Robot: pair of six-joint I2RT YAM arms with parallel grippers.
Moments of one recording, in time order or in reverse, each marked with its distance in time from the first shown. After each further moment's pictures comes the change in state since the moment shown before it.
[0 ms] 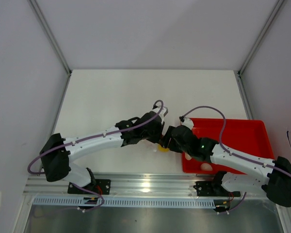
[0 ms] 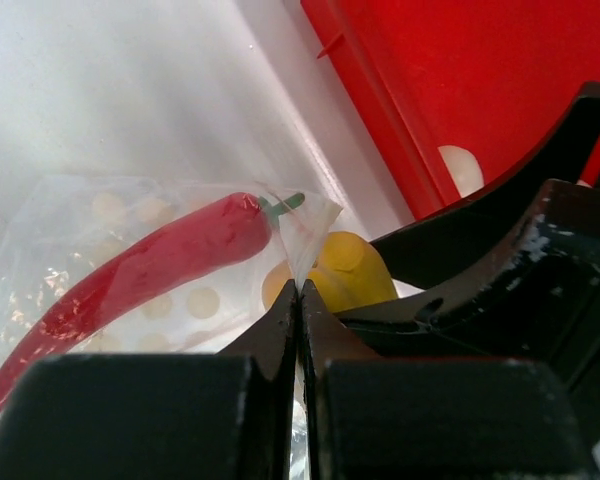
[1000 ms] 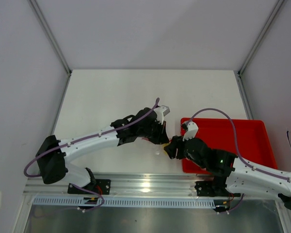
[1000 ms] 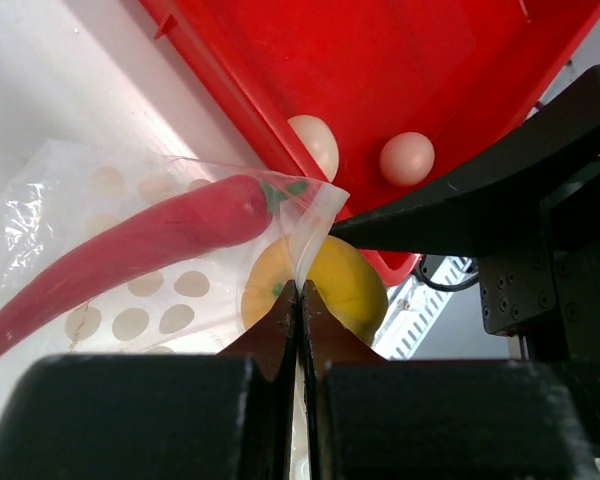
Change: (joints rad) left arm 0.035 -0.050 -0.026 0.084 0.321 -0.066; right arm 0.169 -0.328 -0.095 -0.005 0.126 -0.388
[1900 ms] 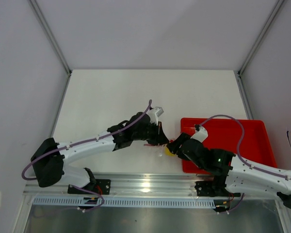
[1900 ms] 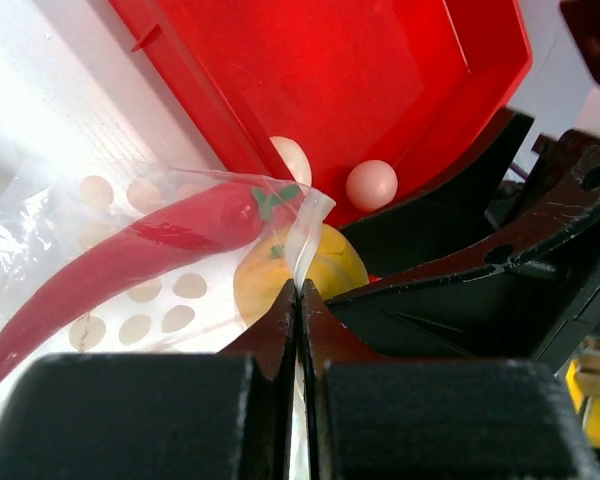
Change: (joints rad) left arm 0.023 -0.056 -0.166 0.244 0.046 -0.122; right arm 0.008 0.025 0.019 -0.169 0.135 0.603
